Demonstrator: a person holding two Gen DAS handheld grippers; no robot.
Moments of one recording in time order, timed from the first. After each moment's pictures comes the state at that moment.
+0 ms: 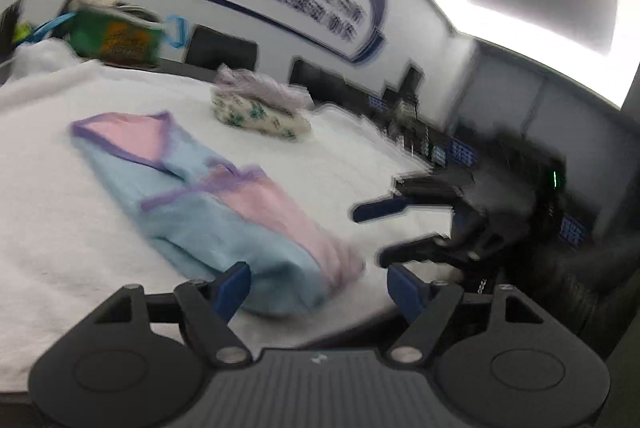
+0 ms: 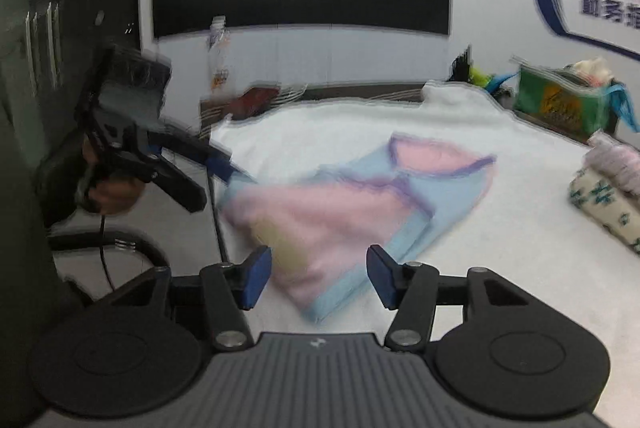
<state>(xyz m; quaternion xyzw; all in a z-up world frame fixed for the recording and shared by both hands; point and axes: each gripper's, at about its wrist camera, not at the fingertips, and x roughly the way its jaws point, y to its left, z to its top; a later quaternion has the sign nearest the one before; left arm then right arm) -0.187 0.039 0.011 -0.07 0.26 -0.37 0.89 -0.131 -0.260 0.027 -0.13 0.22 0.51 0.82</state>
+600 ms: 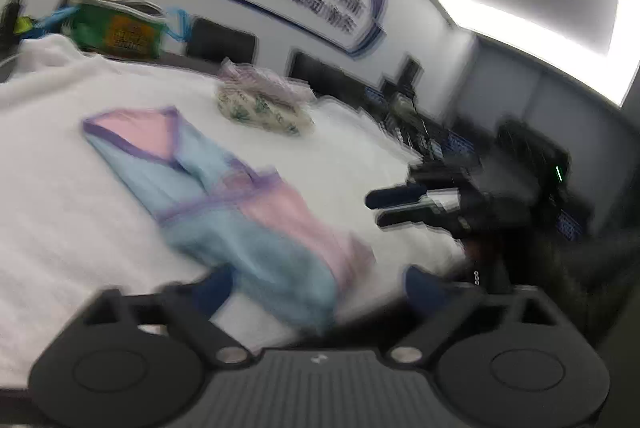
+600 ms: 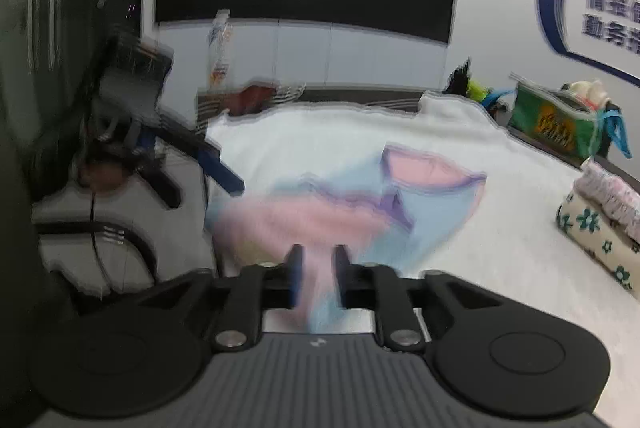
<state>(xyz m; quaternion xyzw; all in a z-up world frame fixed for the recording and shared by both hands) -0.164 0.077 0.020 -0.15 0.29 -0.36 0.88 -0.132 -0.257 0.051 -0.14 0.19 0.49 0.84</state>
